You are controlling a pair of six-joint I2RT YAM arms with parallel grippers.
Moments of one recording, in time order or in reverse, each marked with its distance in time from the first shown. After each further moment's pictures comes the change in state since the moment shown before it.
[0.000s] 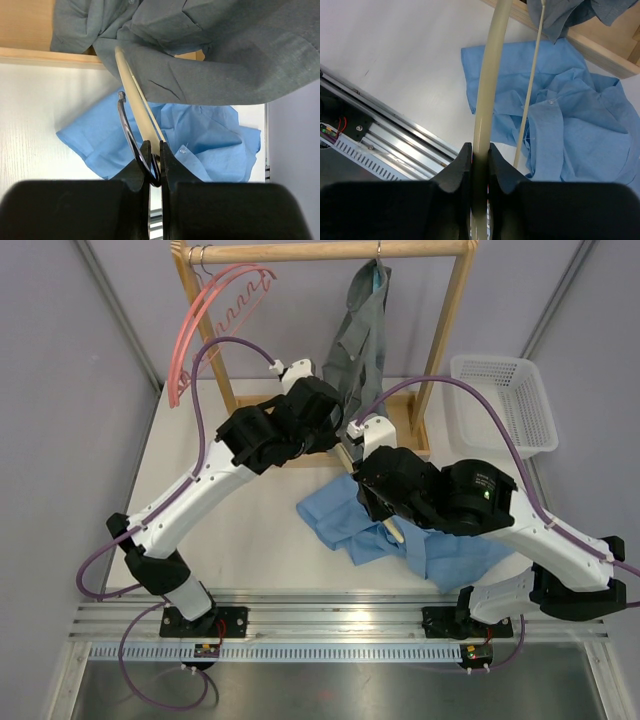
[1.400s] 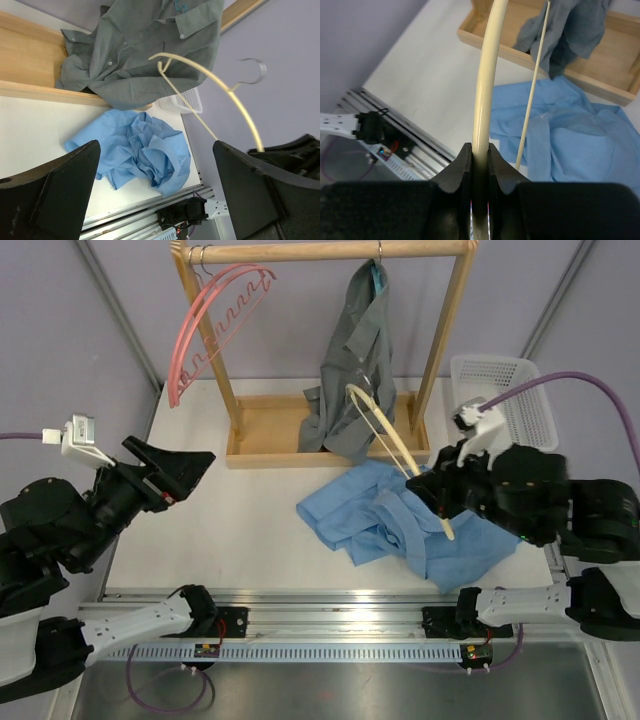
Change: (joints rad) left arm -0.031 -0.863 -0.316 0.025 -0.064 0.061; right arm 0.000 -0.267 0.037 0.020 0.025 -0.013
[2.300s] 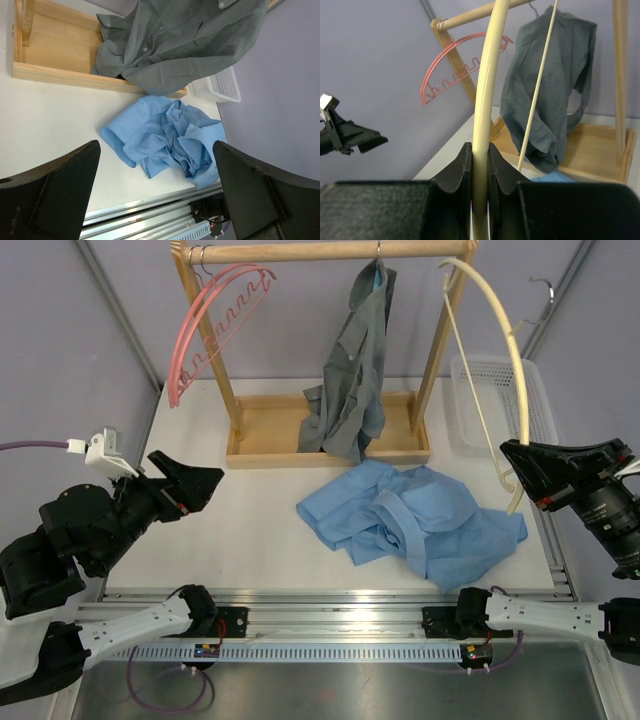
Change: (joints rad) left arm 0.000 -0.068 -0.153 -0.043 -0.044 0.038; right arm 0.000 -0.426 -0.234 0.513 0.095 -0.238
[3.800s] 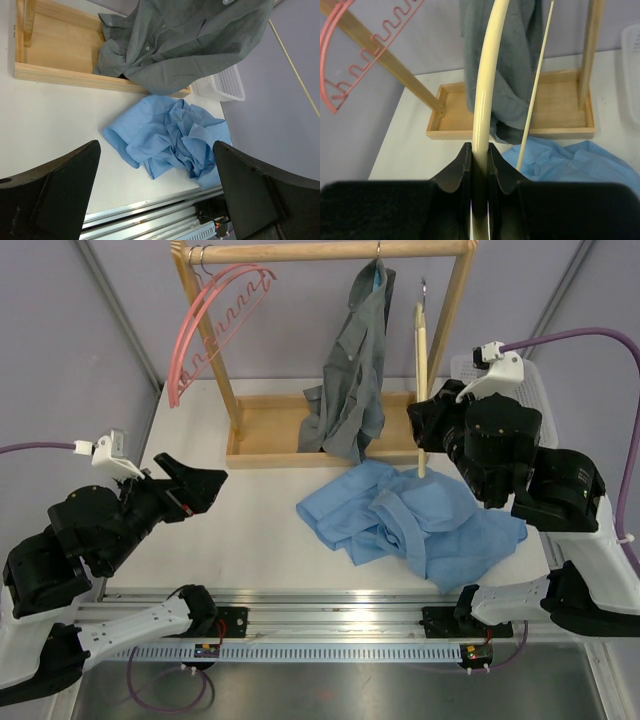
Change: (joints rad) left arm 0.000 -0.017 -0.051 0.031 -0.002 0.015; right arm -0.127 0.585 0.374 -0.267 0.224 0.293
